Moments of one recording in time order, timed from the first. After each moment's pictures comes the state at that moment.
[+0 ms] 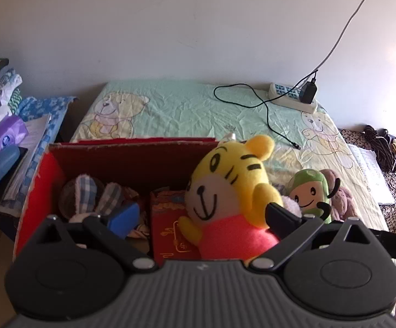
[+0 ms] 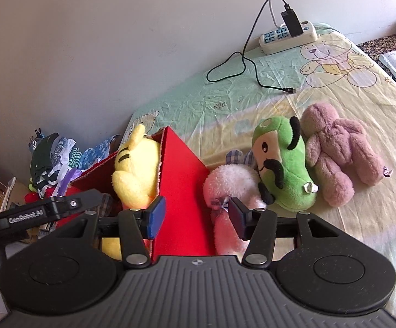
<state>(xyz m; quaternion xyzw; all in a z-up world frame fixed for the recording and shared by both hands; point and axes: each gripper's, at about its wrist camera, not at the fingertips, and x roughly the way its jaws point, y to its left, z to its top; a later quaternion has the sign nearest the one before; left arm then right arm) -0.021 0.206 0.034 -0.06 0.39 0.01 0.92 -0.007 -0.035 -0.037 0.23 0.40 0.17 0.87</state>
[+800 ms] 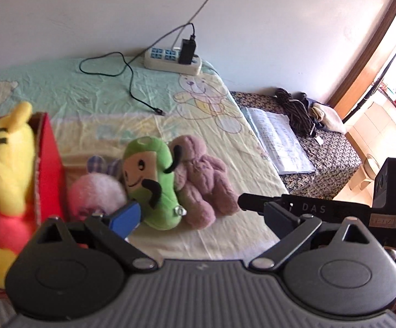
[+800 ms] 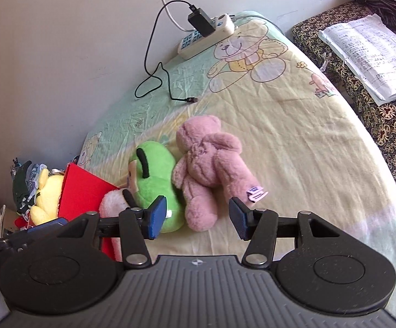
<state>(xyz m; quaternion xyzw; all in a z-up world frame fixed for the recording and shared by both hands) 0.012 0.022 0.000 -0.09 0.44 -0.17 0.88 0.021 -0.191 -0.085 0.28 0.43 0.13 0.85</state>
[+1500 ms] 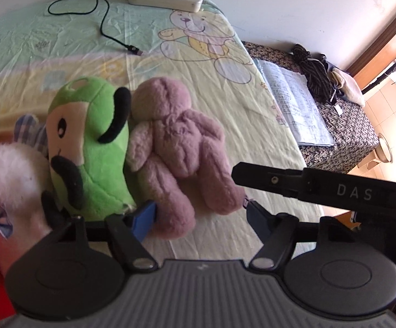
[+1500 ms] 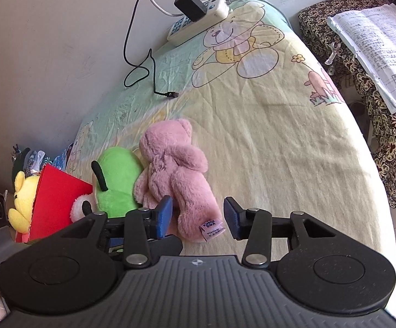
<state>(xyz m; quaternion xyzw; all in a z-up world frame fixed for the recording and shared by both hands) 0.079 -0.042 -0.091 -0.09 0.52 -0.16 0.83 0.074 -0.223 -0.127 0.27 0.46 0.17 0.83</state>
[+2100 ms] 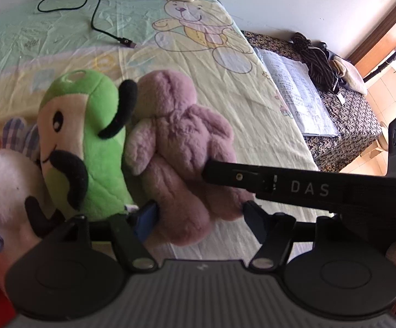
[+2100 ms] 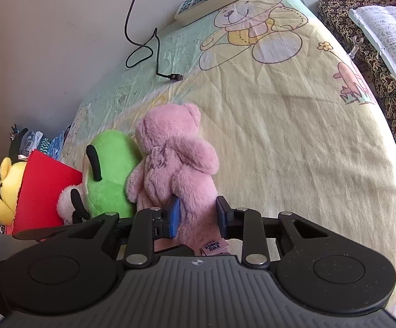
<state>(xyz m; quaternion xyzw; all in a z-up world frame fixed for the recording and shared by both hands) 0.083 -0.051 -0.098 -0.07 0.54 -0.17 0.82 0.096 -0.210 -0.144 0.24 0.48 0.20 0.82</state>
